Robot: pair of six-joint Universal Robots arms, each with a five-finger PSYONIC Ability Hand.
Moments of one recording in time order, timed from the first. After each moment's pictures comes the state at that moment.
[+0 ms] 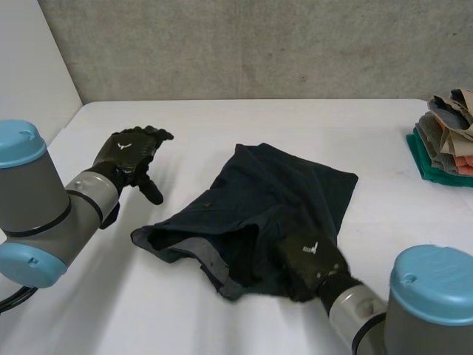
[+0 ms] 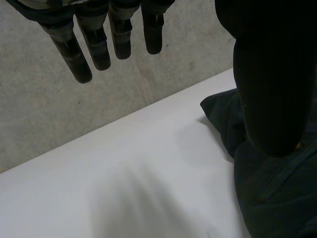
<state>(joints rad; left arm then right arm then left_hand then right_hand) 4.40 -1.94 -1.58 3.35 -1.41 3.26 2.19 -1.26 1.98 -0.32 1.45 3.01 0.23 0.24 0.24 0.23 0.05 0.97 1.18 1.17 1.17 0.96</state>
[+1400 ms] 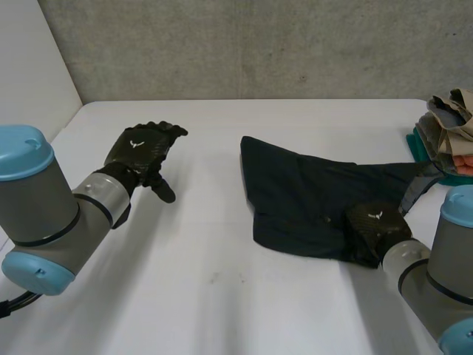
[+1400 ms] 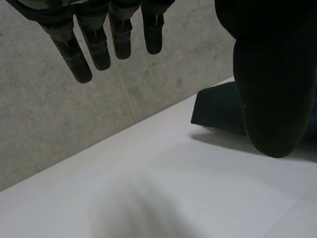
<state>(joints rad) 4.34 -1.92 -1.61 3.40 -1.40 3.26 1.88 -1.23 1.87 -0.22 1.51 2.82 0.23 0.24 0.24 0.23 0.05 0.96 1.17 1.17 1.17 0.96</state>
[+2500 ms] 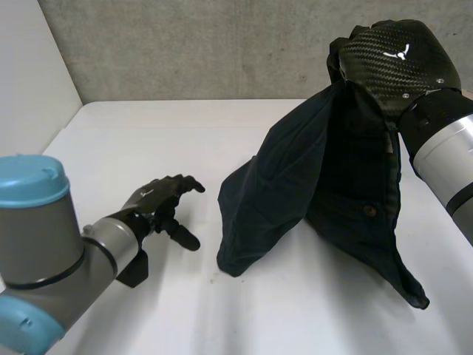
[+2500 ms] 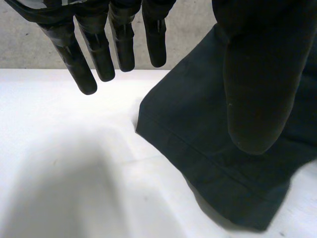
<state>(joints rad) 4.26 -1.84 -1.75 3.22 -1.44 2.88 2.05 -1.65 1.55 -0.05 1.46 2.82 0.36 0.37 0.37 0.37 0.20 0.99 1.18 1.19 1.19 0.99</state>
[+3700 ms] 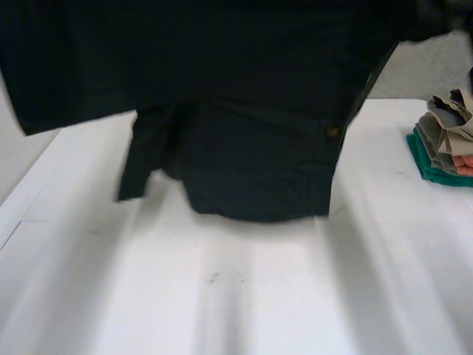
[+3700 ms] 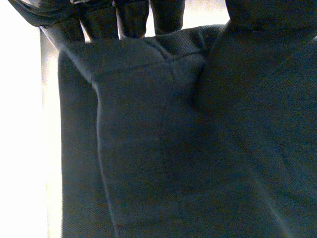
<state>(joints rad) 4.31 -1.30 -1.43 3.43 -1.67 3.16 2.02 -1.73 1.37 -0.05 1.48 2.78 1.17 1.20 1.19 1.20 0.97 0.99 1.18 1.19 1.19 0.99</state>
